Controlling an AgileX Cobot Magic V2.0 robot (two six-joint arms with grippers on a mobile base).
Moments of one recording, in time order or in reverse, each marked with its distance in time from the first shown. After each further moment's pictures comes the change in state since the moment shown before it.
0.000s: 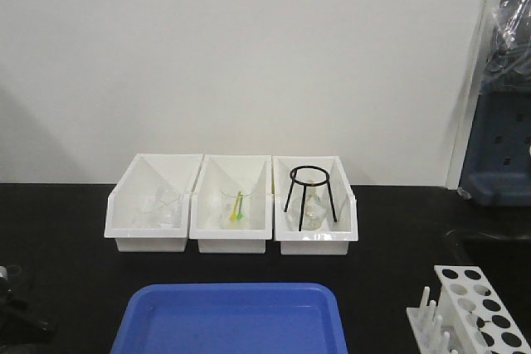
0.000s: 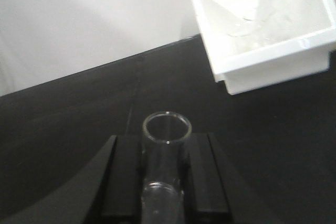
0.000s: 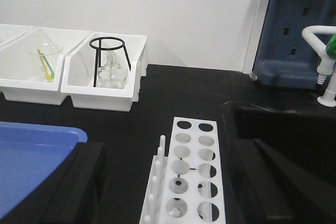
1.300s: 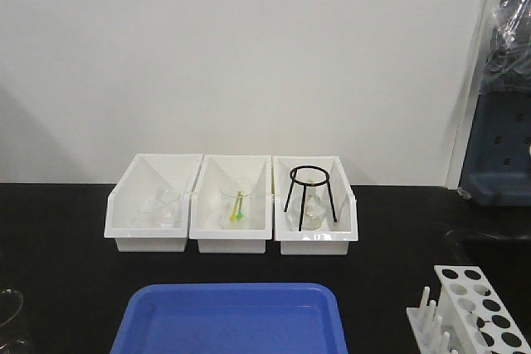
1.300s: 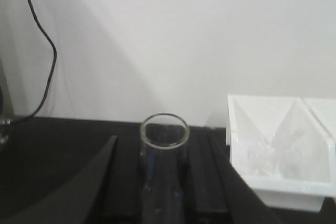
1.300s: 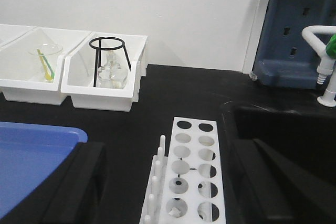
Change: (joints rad) left arm 0.000 -0.439 0.000 -0.155 0.215 -0.134; right arm 0.000 0.000 0.000 0.000 0.000 0.000
